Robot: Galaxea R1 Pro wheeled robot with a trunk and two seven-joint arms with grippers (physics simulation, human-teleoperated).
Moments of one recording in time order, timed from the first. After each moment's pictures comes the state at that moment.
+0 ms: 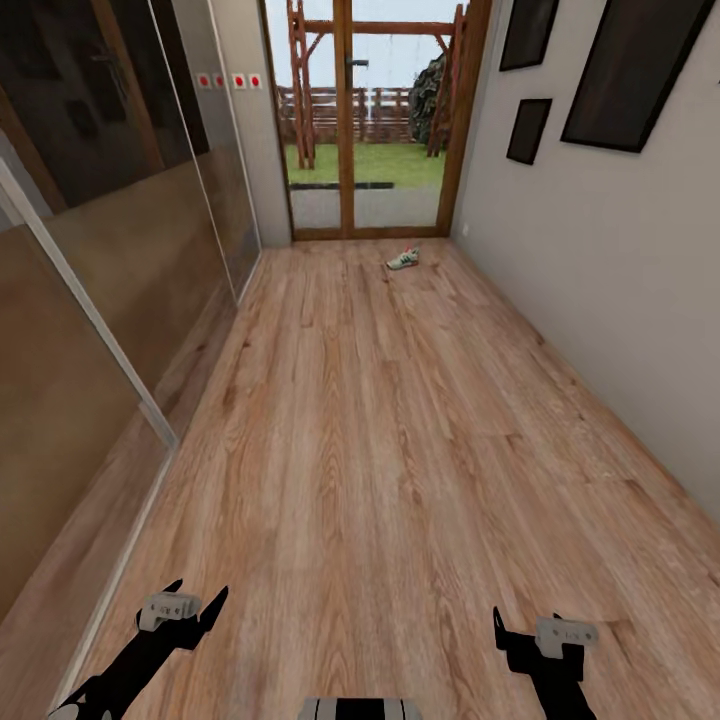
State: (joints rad) left arm -0.10 0.03 0.40 -1.13 -0.04 -0.10 -0.60; right arm -0.01 -0.25 0.35 -1.23 -0.32 -0.09 -0.41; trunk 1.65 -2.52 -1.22
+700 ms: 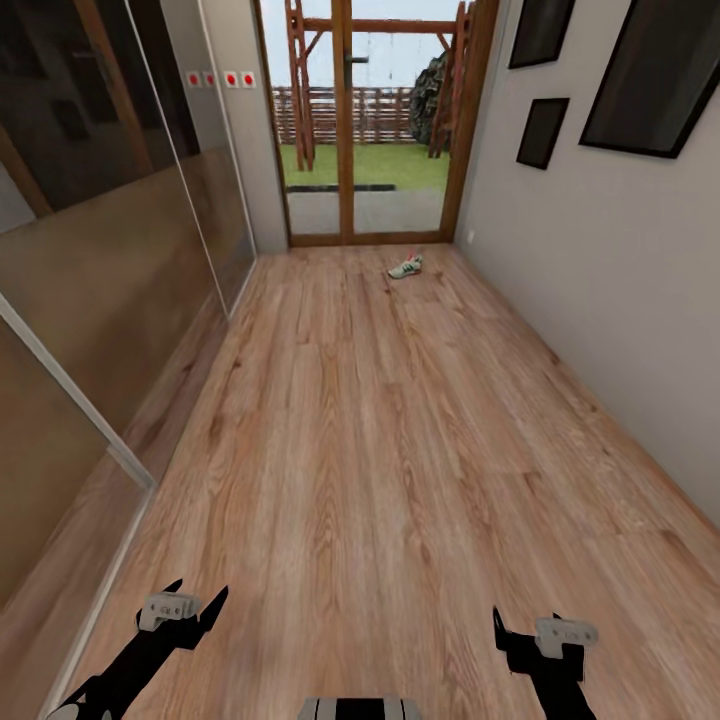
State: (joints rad) left arm -0.10 0.03 0.40 -1.13 -0.04 -0.10 -0.60; right arm -0.01 -0.25 0.35 -1.23 -0.32 -0.09 -0.41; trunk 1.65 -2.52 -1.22
